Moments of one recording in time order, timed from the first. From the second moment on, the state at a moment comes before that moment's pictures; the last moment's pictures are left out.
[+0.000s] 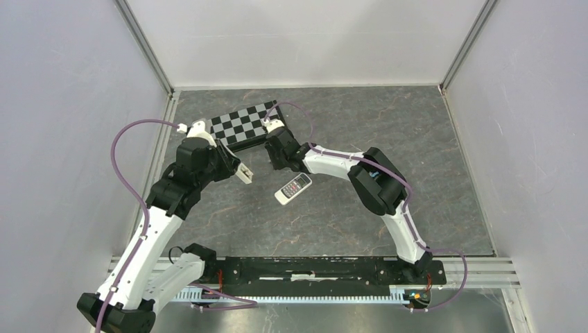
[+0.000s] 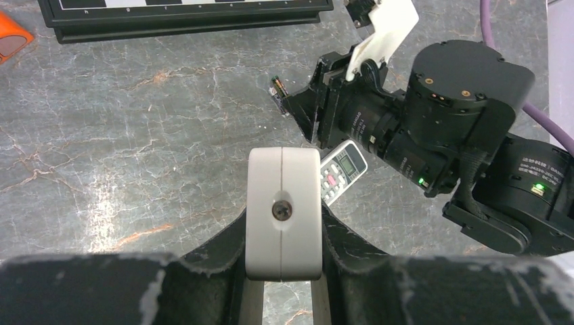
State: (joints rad) left arm -0.35 0.84 0.95 -0.66 -0.10 -0.58; right arm 0.86 2.20 1.59 -0.14 0.18 0.30
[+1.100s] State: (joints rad) left arm -0.35 0.84 0.97 -0.69 -0.09 -0.56; right arm 0.85 2.37 1.90 -0.39 0.25 0.37
